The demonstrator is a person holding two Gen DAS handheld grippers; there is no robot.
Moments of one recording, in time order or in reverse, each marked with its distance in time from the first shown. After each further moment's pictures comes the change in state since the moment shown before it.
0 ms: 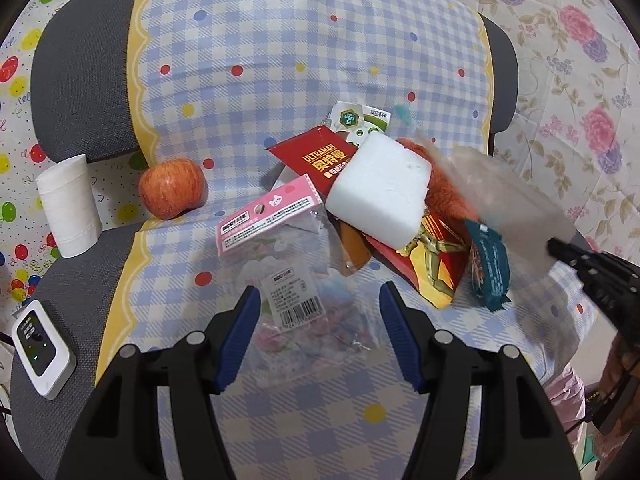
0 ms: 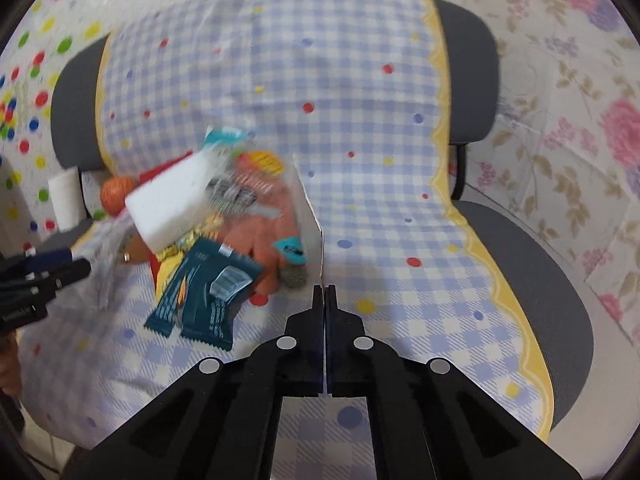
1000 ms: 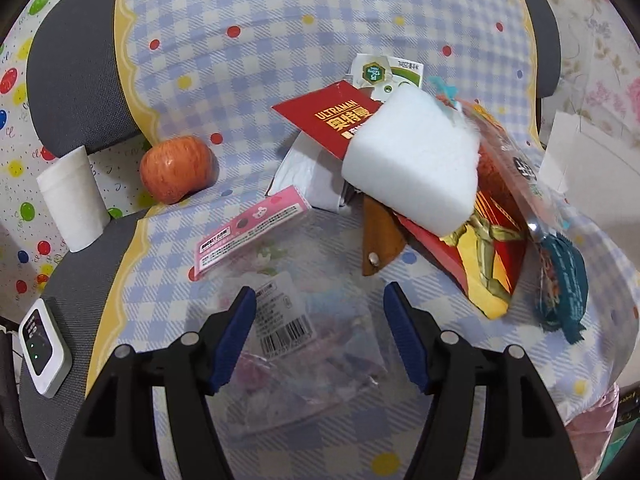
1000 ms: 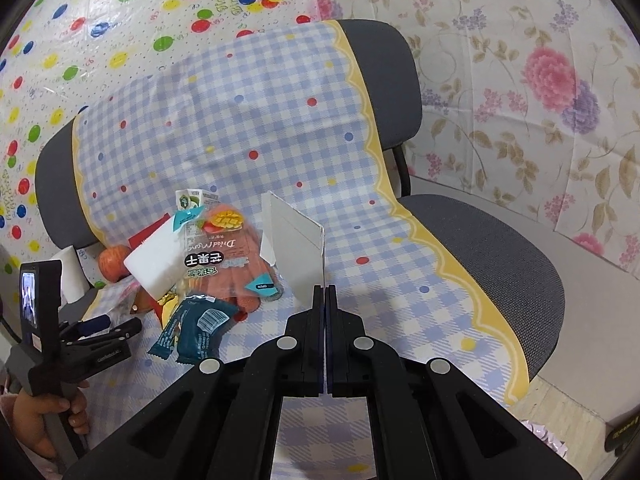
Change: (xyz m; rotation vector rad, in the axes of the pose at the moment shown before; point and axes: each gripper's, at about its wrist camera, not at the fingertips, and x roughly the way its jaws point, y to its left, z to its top) left arm 0.051 -0.015 0.003 0.013 0.106 0.163; right arm -0.047 -0.033 -0.011 0.227 -0.090 -0.037
